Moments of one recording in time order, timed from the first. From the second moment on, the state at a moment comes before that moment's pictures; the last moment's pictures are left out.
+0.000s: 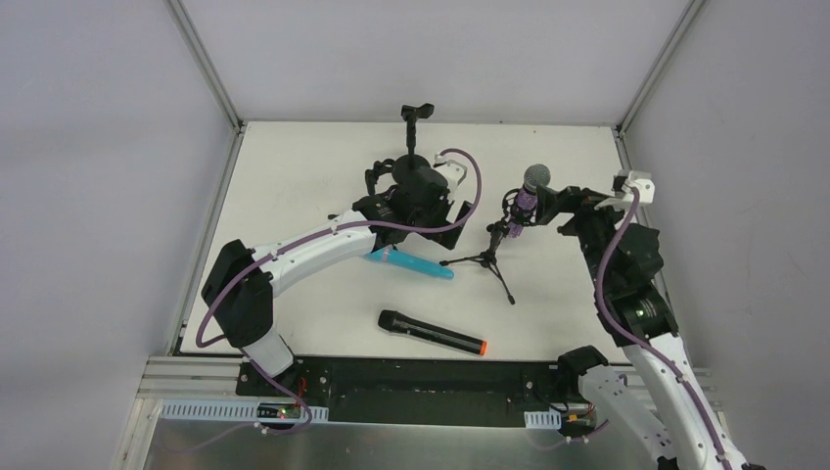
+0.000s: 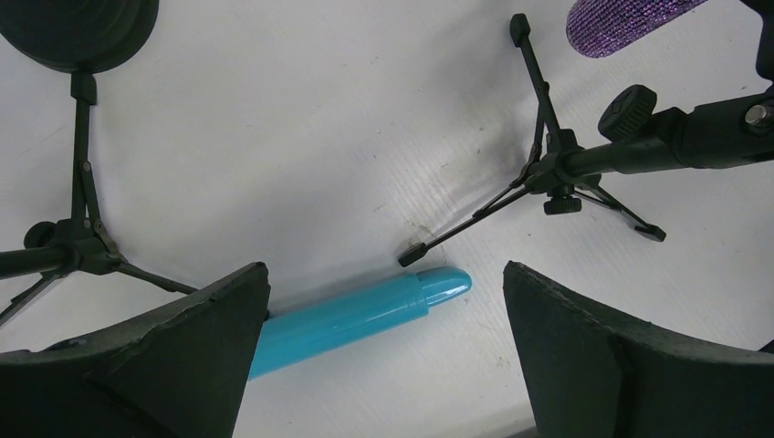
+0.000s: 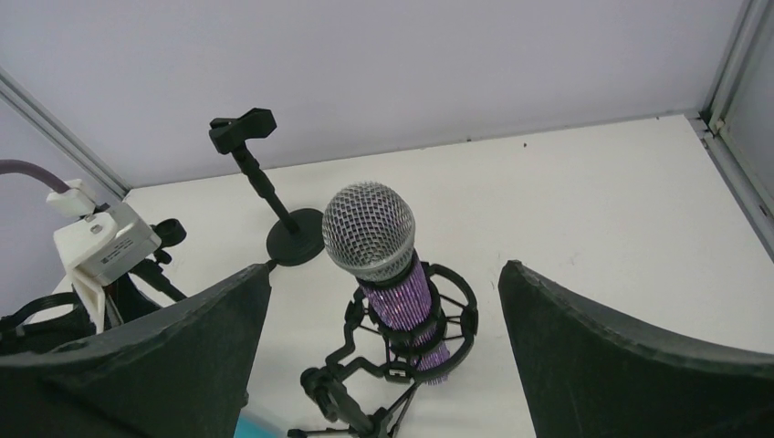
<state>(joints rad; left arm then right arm) -0.87 1.63 1.33 -0.38 -0.16 -0.21 0.36 0.64 0.78 -0.11 0.22 0.25</state>
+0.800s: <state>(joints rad) -0.88 1.63 1.32 -0.34 -0.16 -0.13 0.36 0.44 0.61 -0.63 0.33 0.59</state>
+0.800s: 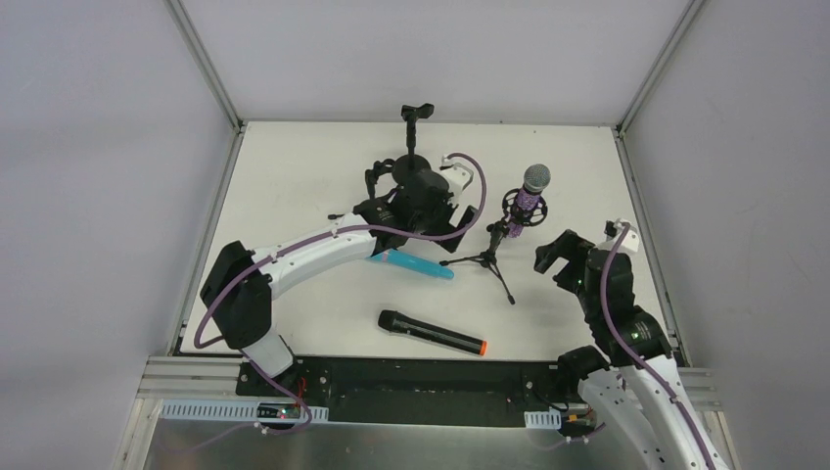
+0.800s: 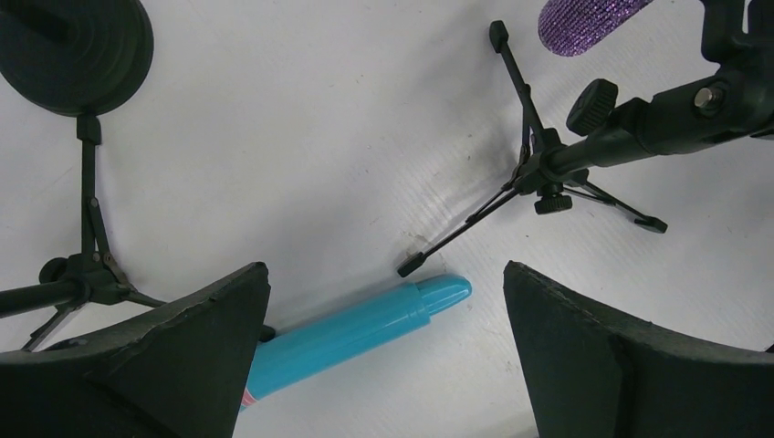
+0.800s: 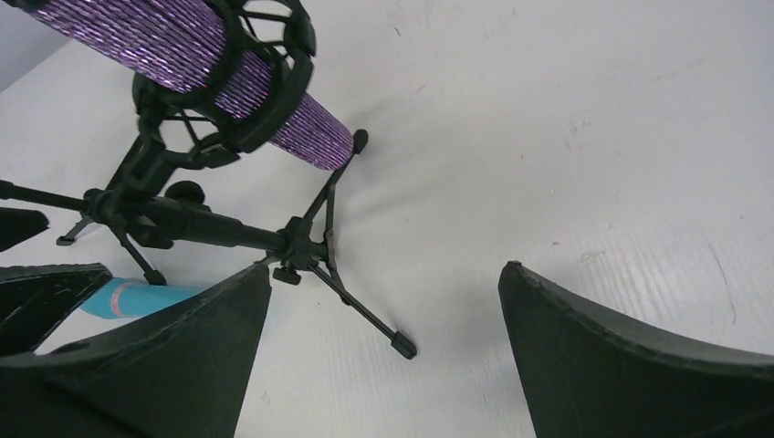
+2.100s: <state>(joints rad) -1.10 1.79 1.61 -0.34 -0.23 -0.31 0.36 0.36 0.39 -0.73 0.12 1.08</state>
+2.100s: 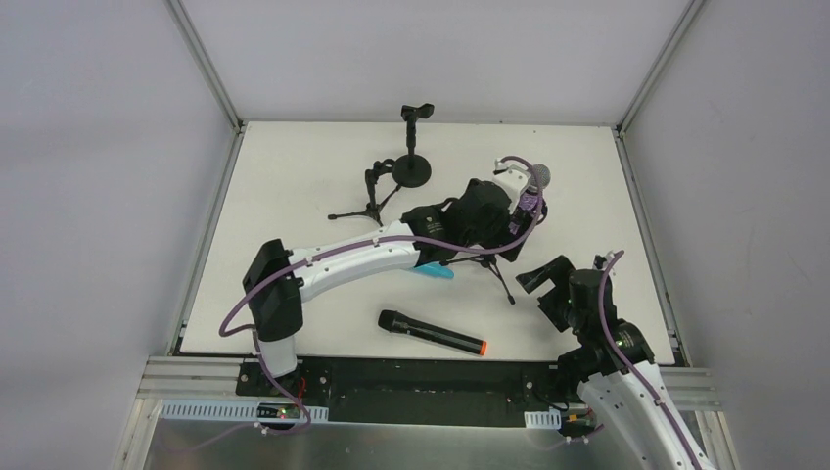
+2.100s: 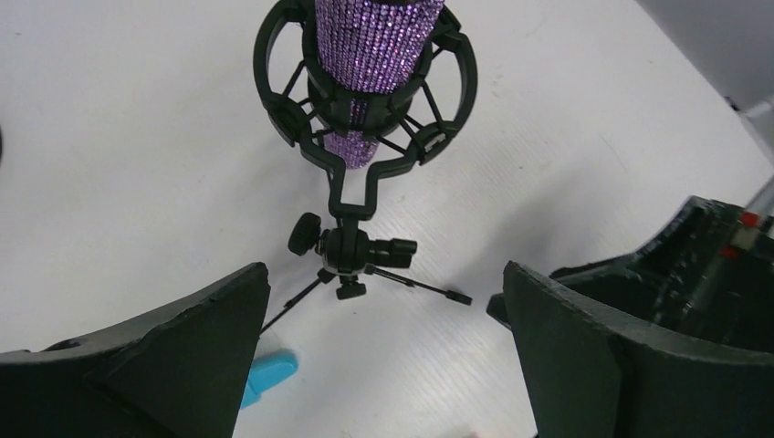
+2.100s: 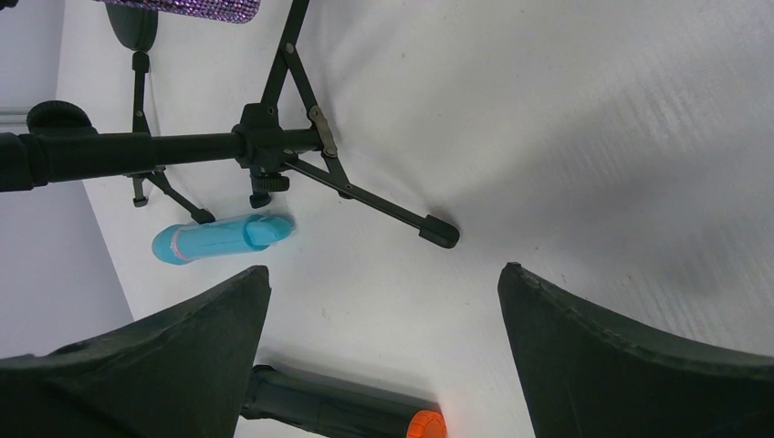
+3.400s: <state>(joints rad) -1.11 1.93 1.71 -0.35 -0.32 -0.13 0.36 0.40 0.39 -0.65 0.09 0.95</state>
